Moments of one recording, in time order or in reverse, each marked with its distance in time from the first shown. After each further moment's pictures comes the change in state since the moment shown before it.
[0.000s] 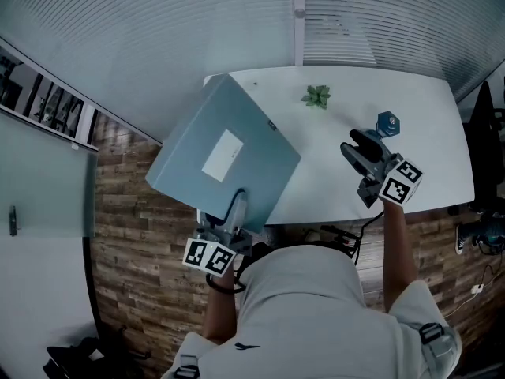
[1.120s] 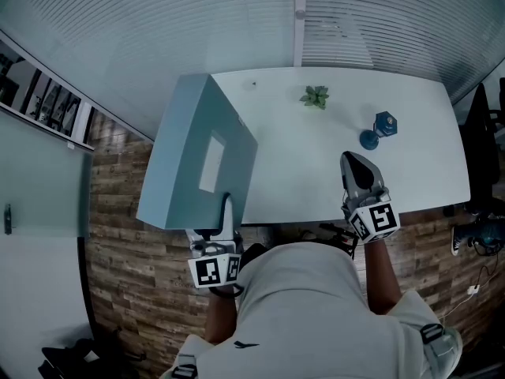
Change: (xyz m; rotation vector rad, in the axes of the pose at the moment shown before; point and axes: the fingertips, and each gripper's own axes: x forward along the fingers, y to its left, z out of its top) left arm -0.034 -0.003 0.039 0.443 -0.141 0.228; right arm -0.018 0.048 -0.008 -0.397 -0.081 -0.382
